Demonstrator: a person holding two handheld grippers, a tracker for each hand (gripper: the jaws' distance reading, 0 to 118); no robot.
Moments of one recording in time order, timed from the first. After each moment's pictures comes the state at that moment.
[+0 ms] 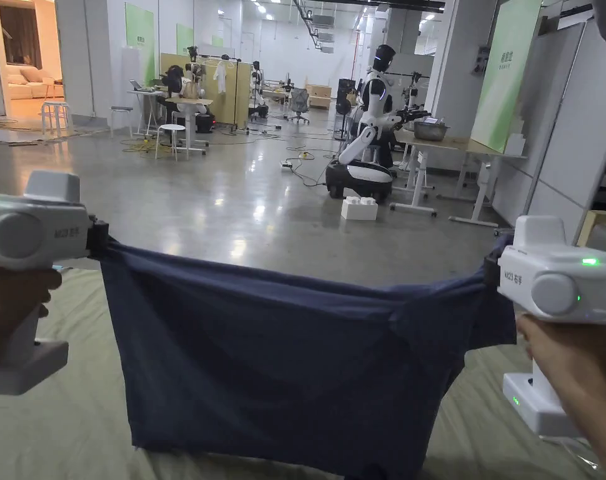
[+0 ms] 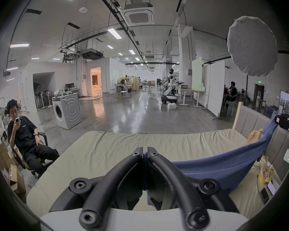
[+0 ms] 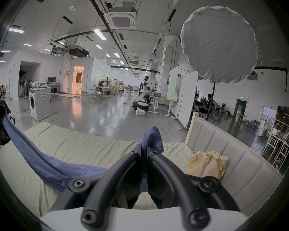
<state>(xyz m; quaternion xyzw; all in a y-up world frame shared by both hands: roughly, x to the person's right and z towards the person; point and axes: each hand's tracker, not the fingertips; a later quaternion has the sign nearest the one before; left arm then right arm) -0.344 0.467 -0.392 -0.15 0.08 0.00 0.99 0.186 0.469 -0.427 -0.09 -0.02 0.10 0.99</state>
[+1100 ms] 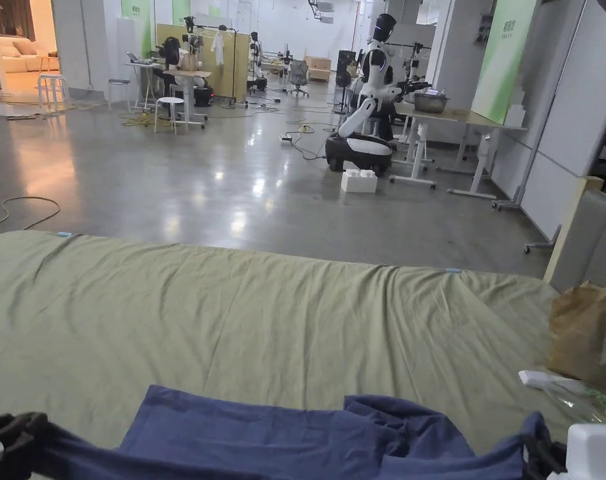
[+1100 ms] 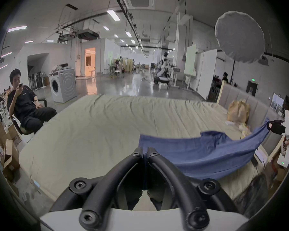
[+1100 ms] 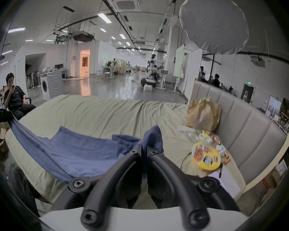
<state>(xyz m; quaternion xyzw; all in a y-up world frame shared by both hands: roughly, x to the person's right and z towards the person) -0.331 0.312 -0.135 -0.25 0.03 0.04 0.97 0.209 0.318 -0.174 -0.22 0.02 0.08 0.97</state>
